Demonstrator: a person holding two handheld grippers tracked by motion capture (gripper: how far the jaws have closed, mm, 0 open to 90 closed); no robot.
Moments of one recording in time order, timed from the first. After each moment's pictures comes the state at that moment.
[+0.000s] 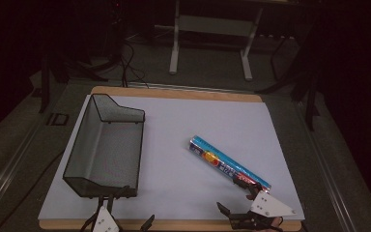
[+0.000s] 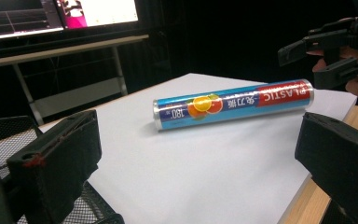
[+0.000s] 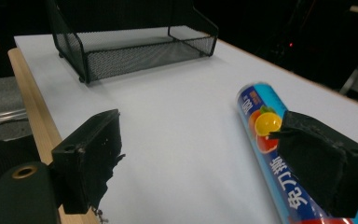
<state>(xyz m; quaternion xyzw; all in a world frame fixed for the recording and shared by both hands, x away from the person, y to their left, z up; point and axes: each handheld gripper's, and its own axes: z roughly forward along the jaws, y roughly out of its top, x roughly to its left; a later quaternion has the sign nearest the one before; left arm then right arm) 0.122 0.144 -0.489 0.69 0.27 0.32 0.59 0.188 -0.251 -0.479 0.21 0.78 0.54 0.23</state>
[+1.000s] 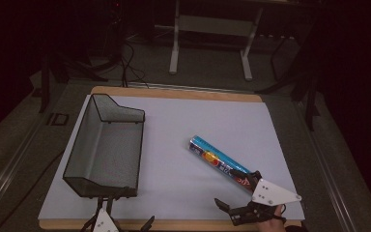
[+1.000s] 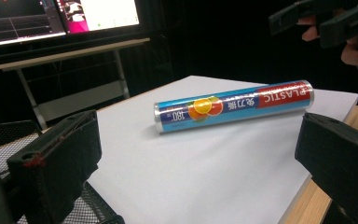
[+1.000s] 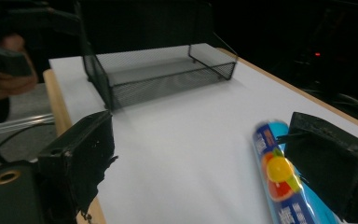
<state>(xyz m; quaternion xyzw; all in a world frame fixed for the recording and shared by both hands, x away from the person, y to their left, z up) 0.119 0.143 -0.488 0.69 0.26 0.33 0.58 0.199 -0.237 -0.429 0.18 0.79 0.55 0.20</state>
